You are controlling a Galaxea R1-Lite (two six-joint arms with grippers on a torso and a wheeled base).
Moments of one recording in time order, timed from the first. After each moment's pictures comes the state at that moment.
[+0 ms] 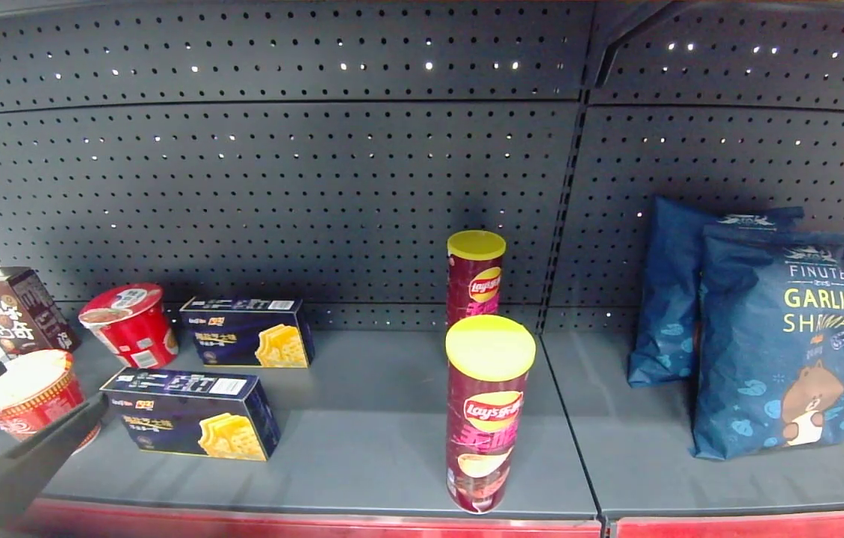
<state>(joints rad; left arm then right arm) -0.01 0.79 -0.28 -0.49 -0.22 -0.02 0.24 0.67 -0.41 -0.09 -0.30 0.03</state>
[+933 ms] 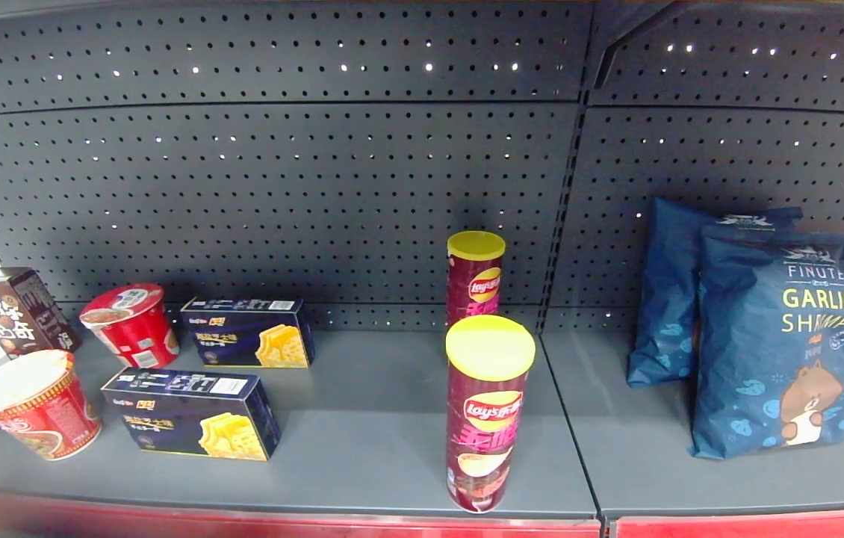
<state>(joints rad) 0.01 0.39 -0.08 -0.24 -0.22 -0.03 -0.02 0.10 -0.13 0.06 -0.25 -0.07</state>
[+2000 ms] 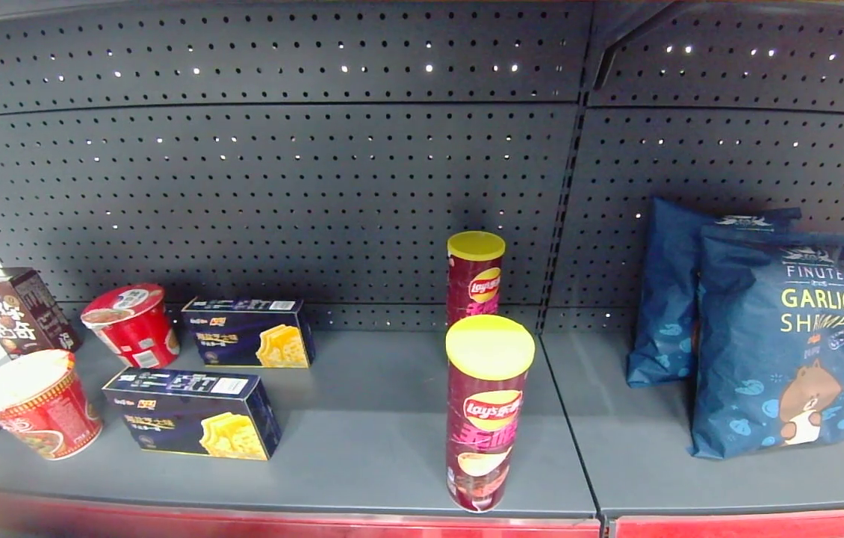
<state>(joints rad) 0.00 0.01 0.00 0.00 0.02 -0.01 0.00 0.00 0.00 -0.06 -0.18 0.01</state>
